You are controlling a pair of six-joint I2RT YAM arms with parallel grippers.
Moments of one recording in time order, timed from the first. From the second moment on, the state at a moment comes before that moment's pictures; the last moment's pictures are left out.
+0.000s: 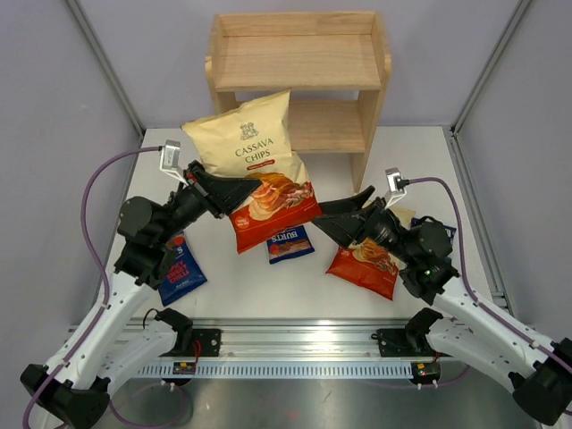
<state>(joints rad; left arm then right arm) -0.46 0.79 0.90 0.25 0.52 -0.78 0.69 0.77 0.62 0.54 -0.38 0.85</state>
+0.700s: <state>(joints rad) -0.46 0.78 0.69 0.69 0.17 -1.12 0.72 0.85 0.52 0.76 -0.15 1.02</state>
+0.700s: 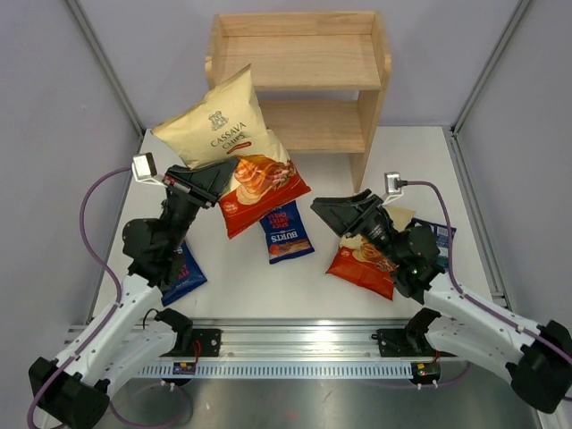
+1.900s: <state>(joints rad) -0.33 0.93 0.75 0.56 0.44 -1.32 0.86 1.16 0.63 0.94 -0.19 0.92</state>
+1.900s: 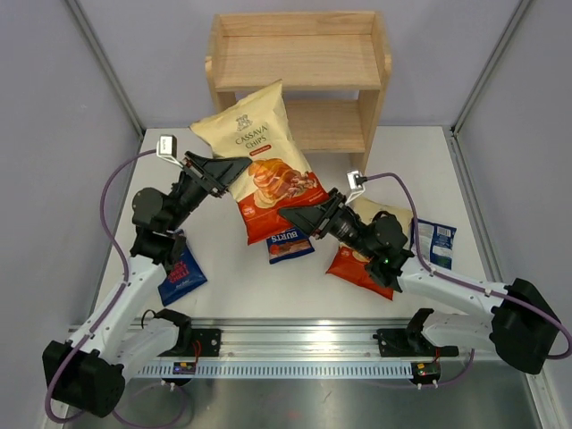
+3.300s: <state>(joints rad) 0.04 0.53 1.06 -0.70 0.26 -0.38 0.70 1.78 1.28 0.41 0.25 1.26</state>
